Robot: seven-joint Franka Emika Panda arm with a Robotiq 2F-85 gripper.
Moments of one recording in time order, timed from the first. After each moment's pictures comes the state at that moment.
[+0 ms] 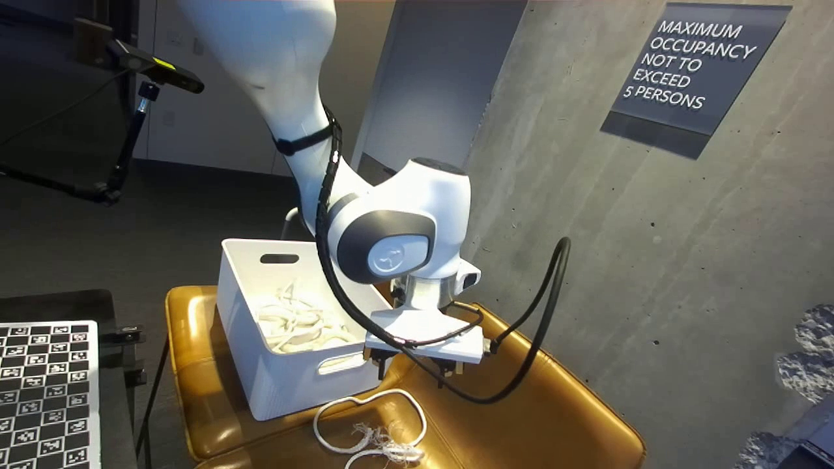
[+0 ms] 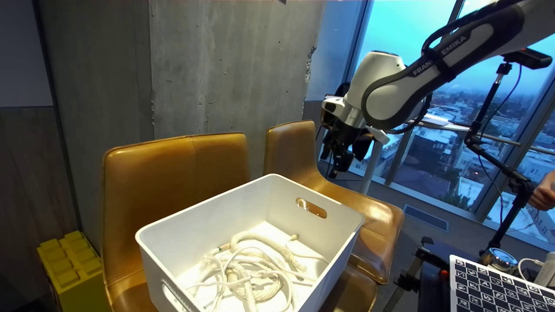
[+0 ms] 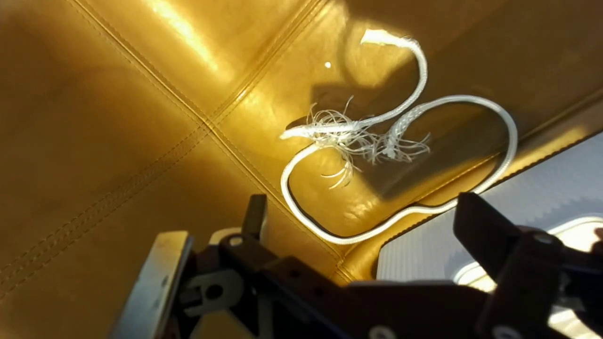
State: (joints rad) arm -0.25 0.54 0.01 -1.92 -0.15 2.71 -0.94
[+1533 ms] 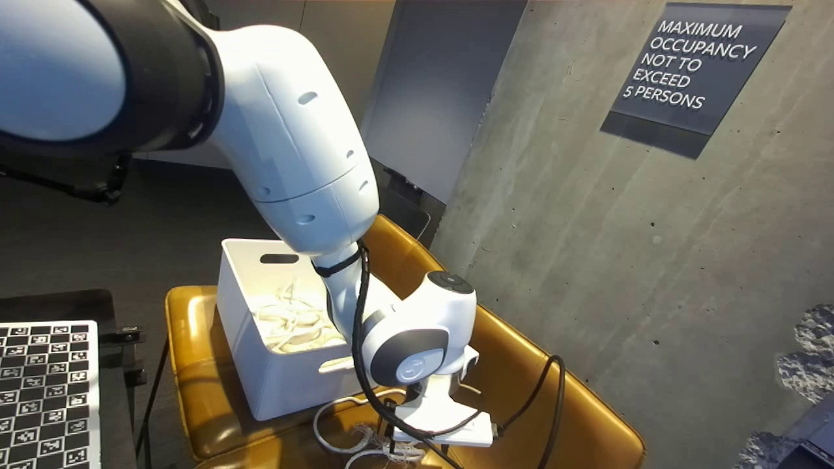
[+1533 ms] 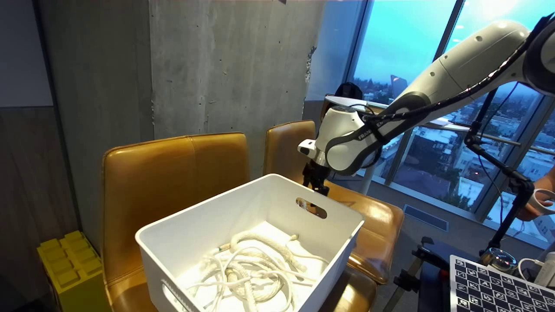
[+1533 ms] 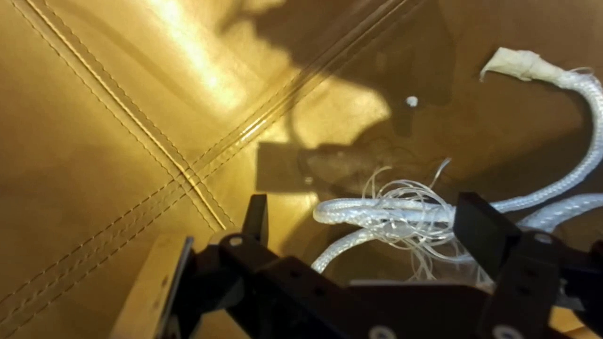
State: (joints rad) arm -0.28 1.02 0.00 -1.46 -0.22 2.67 -1.02
